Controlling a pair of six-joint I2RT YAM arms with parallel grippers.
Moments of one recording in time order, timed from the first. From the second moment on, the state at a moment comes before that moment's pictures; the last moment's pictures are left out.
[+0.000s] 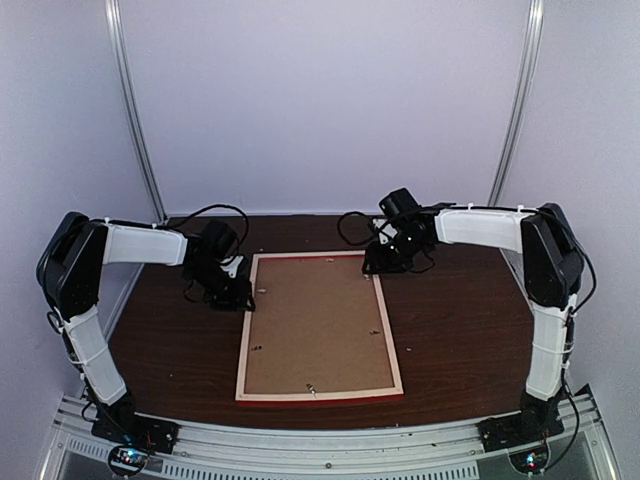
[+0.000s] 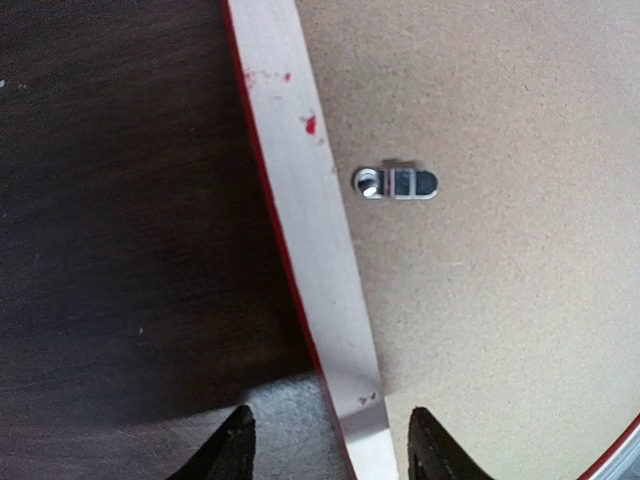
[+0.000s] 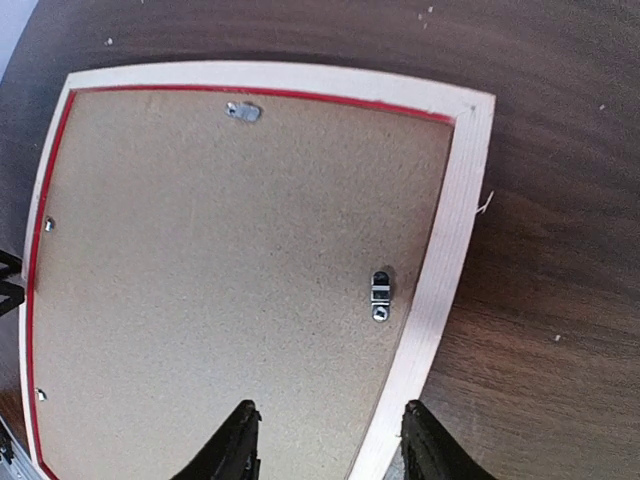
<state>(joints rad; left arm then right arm) -0.47 1.83 1.14 -0.55 0.22 -0.33 0.55 2.01 1.54 -0.54 -0.16 0.35</state>
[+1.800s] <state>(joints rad) -0.57 1.83 1.13 -0.51 0.07 -0.44 0.54 2.04 1.43 -0.55 -0.03 0.35</state>
